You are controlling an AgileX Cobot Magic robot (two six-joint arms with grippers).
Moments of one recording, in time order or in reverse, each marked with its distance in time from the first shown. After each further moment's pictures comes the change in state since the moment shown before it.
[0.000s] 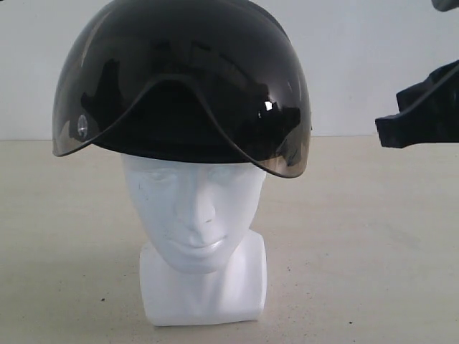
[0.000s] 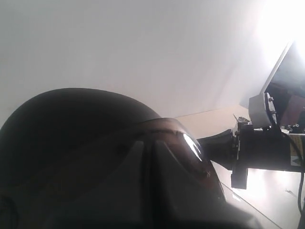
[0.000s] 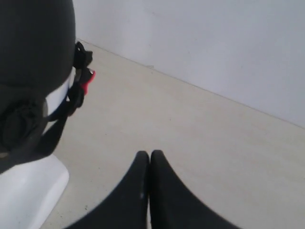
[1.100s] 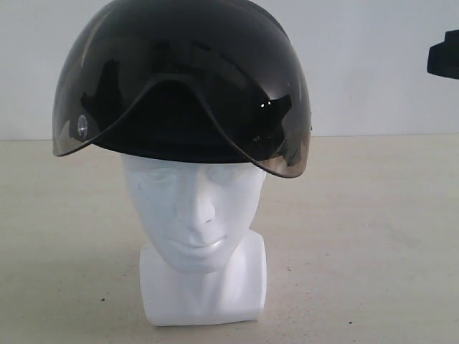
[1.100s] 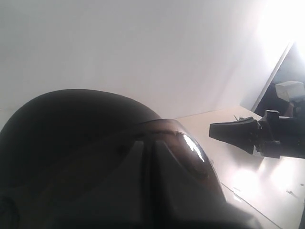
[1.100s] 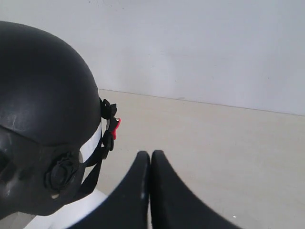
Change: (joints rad) left arm 0.000 0.000 0.000 0.000 0.002 0.000; right arm -0.289 -0.105 -0.004 0.914 -0.065 -0.664
